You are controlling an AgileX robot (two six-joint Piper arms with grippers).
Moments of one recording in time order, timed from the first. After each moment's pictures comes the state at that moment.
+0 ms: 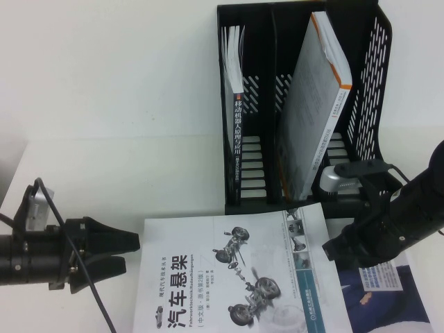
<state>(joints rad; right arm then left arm) 0.37 1.73 -0.99 0.51 0.68 -0.39 0.27 1.75 -0.70 -1.40 1.18 1.07</state>
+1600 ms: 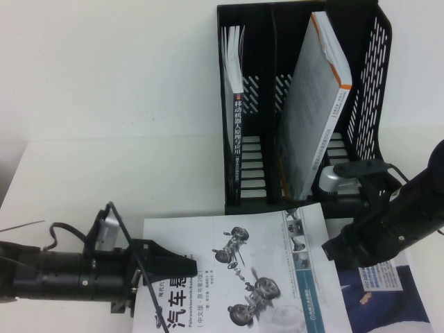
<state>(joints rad) 0.37 1.74 -1.00 0.50 0.68 -0.39 0.03 1.96 -0.71 -1.55 1.18 1.11</state>
